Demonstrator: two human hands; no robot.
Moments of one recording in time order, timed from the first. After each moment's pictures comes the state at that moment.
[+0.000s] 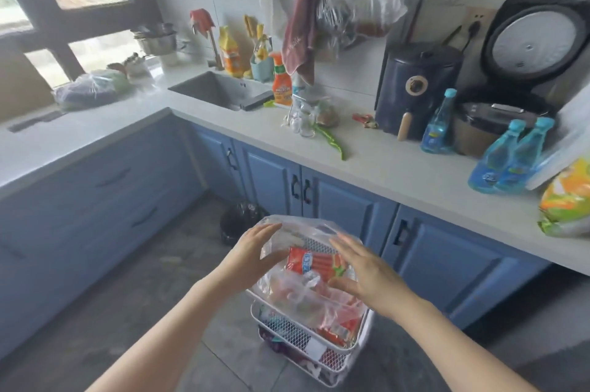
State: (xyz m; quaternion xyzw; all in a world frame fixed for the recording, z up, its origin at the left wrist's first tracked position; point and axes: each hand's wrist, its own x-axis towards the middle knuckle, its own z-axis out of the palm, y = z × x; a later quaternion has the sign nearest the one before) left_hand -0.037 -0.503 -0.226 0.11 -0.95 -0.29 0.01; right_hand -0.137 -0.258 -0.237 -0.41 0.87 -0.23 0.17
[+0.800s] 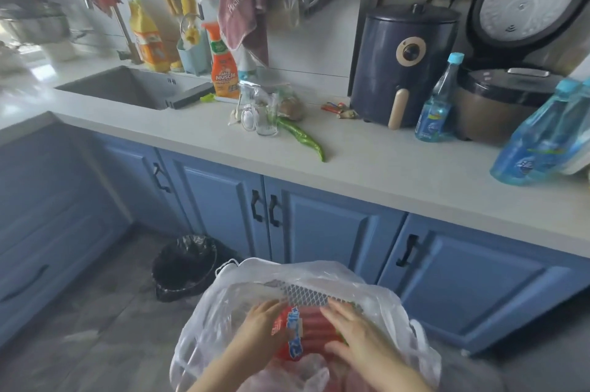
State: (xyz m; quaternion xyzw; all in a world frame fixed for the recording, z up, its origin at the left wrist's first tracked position) left_hand -0.202 -0.558 -0.492 0.05 -0.95 -0.28 -0.13; right_hand -0.251 -0.340 -0.485 -0.27 0.91 -0.23 0.20
